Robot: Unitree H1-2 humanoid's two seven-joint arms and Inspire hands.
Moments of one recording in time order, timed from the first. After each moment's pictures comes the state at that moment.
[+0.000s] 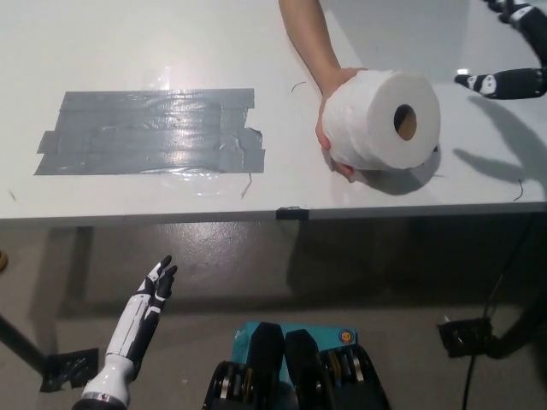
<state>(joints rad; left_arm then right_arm) -0.09 0.16 -0.04 0.17 0.15 -0.10 -0.05 -0.87 -0.51 0.15 0.40 -0.15 0.10 0.36</state>
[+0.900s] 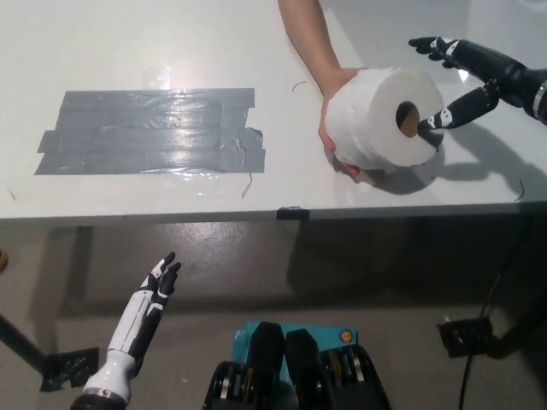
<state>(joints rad) -0.11 0.16 -0.04 0.17 0.14 -0.10 -0.07 -0.99 -0.49 0.31 0.56 -0.22 0.16 0.55</state>
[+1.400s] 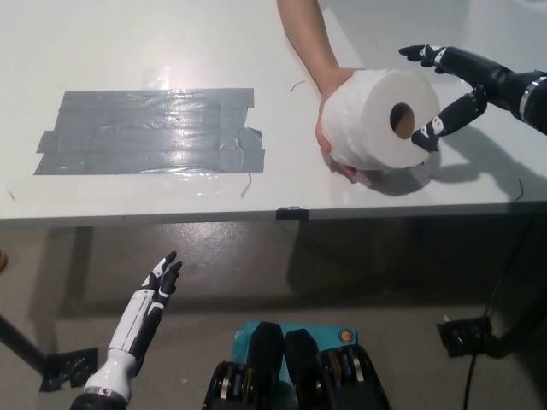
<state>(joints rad) -0.11 0.16 -0.04 0.17 0.14 -0.10 -0.07 -1.01 -0.47 0.33 0.57 -0.27 0.16 0.55</state>
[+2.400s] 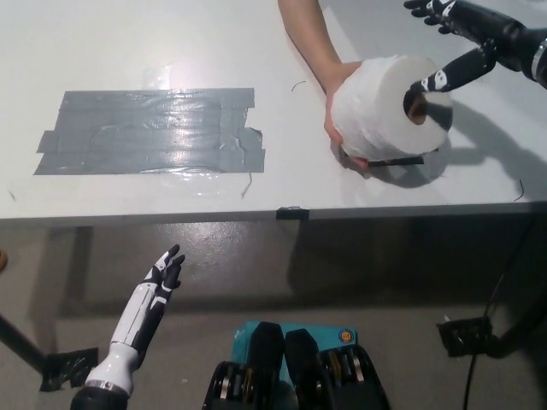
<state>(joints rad) -0.13 0.16 -0.05 0.16 0.15 -0.10 -0.08 -1.08 -0.47 0.25 0.56 -0.23 0.24 0.60</state>
